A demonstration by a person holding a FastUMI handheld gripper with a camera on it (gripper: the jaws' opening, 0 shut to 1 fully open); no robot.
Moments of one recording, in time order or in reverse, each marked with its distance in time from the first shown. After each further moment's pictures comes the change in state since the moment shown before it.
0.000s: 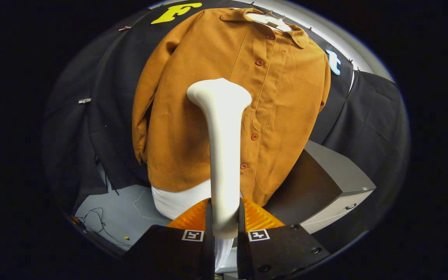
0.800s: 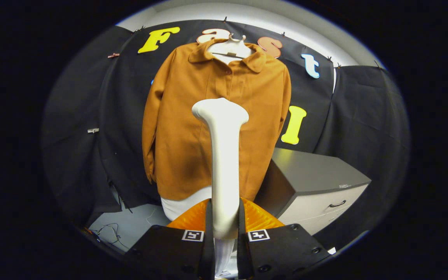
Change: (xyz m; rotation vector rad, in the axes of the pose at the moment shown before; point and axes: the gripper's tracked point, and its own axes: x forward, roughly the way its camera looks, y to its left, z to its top) arm -0.108 -0.075 0.046 0.137 -0.197 0.020
